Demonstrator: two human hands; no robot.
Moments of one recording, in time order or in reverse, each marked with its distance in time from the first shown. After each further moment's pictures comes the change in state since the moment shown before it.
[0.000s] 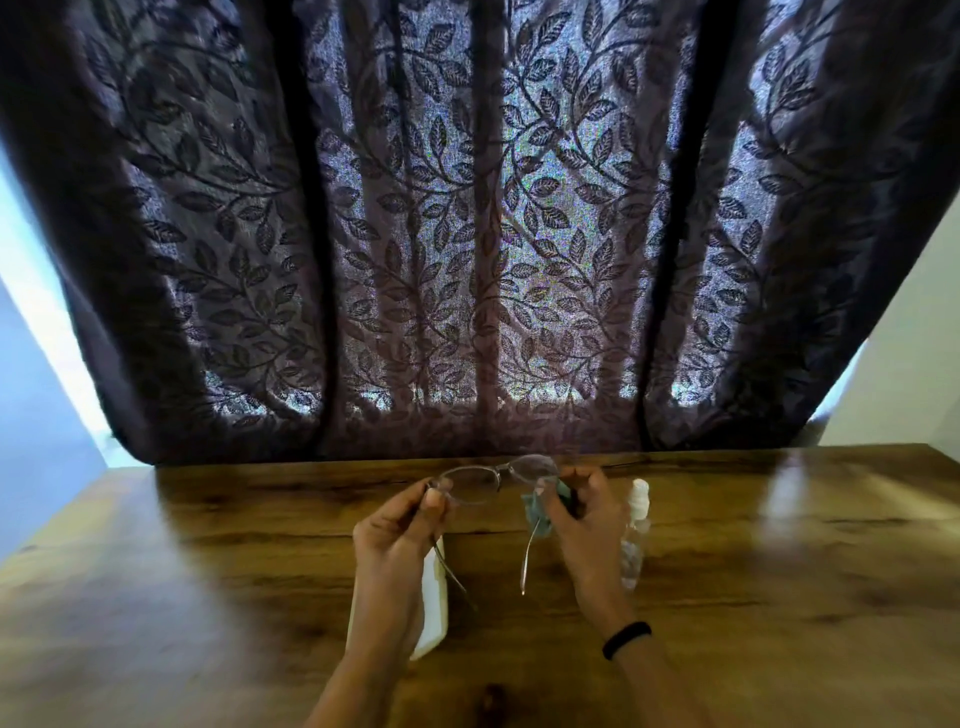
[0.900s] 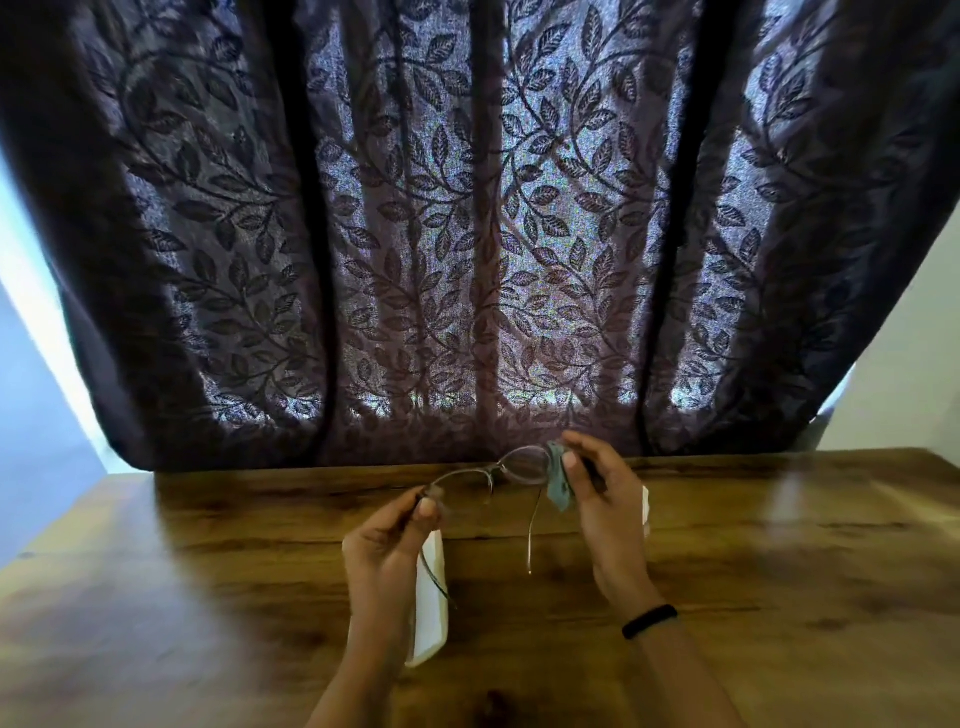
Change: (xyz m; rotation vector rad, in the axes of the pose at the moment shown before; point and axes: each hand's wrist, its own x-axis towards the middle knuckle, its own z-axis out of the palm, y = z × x) left_hand -0.001 0.002 -0.003 0.153 0.065 0.151; right_hand 0.013 -0.035 -0.008 -0.004 0.000 -0.069
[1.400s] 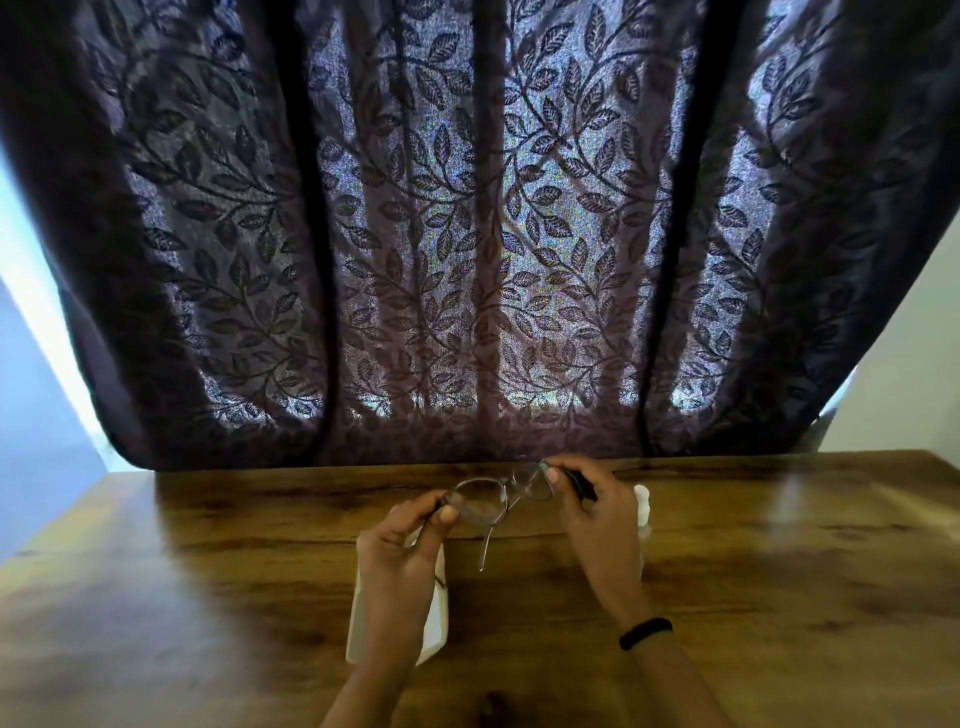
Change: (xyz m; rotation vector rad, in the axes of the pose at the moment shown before) left_hand -0.002 -0.004 0.007 0.173 -0.008 0.125; right_hand -0.007 0.008 0.000 -0.389 -0.044 -0.242
